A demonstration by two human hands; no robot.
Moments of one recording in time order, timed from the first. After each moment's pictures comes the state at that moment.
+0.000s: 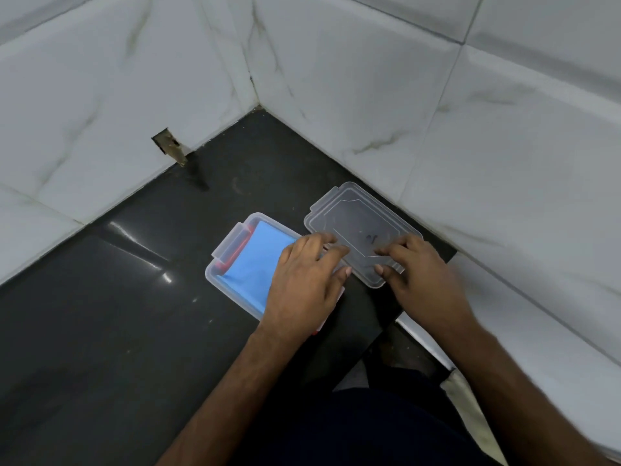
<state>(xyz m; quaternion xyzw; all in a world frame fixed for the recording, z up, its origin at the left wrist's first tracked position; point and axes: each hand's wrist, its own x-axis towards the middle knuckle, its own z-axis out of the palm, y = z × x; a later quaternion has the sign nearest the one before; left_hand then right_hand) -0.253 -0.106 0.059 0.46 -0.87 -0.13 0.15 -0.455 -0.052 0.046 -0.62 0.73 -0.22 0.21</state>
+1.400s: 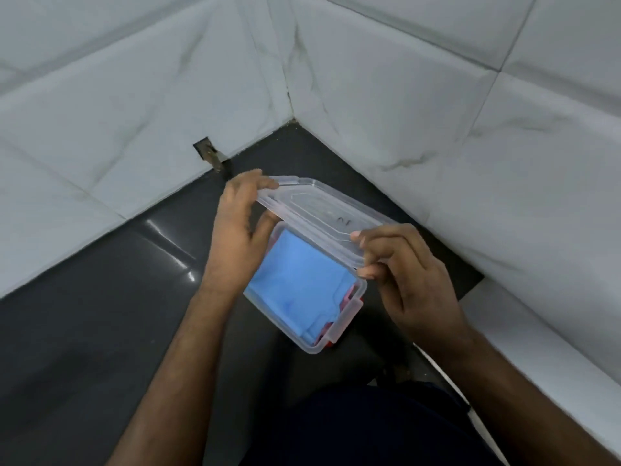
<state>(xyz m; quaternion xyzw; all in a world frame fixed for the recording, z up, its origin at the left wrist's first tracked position) -0.179 -0.171 0.121 0.50 -0.75 -0.20 0.39 -0.412 -0.074 0.101 -0.74 0.42 -0.51 0.09</state>
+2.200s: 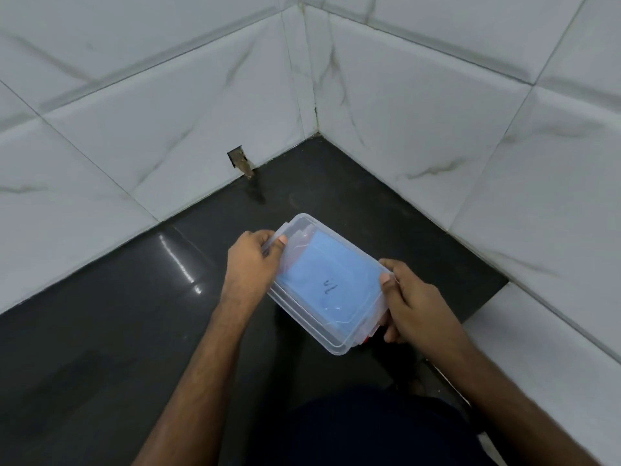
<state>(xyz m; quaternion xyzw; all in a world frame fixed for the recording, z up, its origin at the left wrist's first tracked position) -0.120 -0.162 0.081 0.69 -0.65 -0.23 0.24 -0.368 -0.050 0.077 -0.54 0.68 -0.27 0.42</state>
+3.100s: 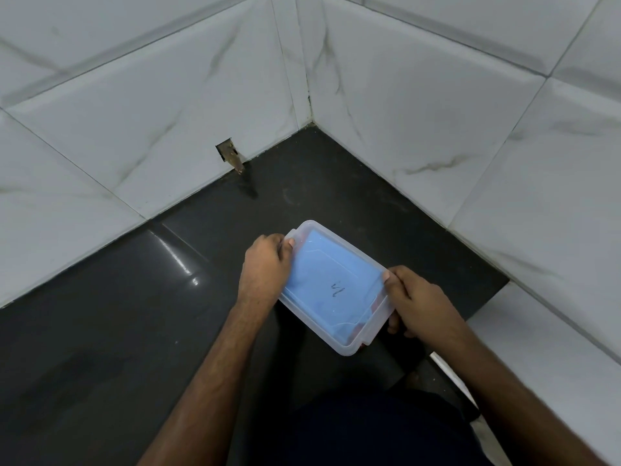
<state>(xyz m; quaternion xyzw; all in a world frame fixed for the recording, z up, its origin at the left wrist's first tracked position) -0.146 -0.179 0.049 0.70 -0.65 -0.24 0.18 -0.388 -0.074 0.046 -0.53 0.73 -0.17 0.41</state>
